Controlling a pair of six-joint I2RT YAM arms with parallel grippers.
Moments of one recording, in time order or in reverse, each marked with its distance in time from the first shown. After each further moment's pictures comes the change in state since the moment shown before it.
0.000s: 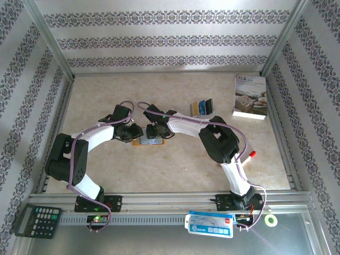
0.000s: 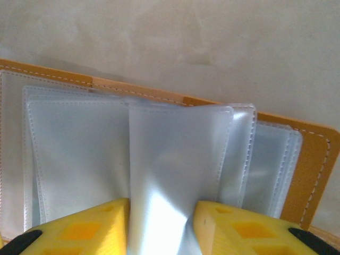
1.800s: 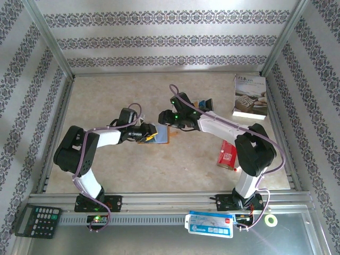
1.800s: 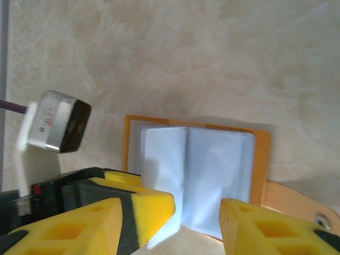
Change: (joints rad) left arm -0.074 0.134 -0.080 0.500 0.307 -0.235; right arm -0.176 -0.423 -0.355 0.253 -0.181 0.114
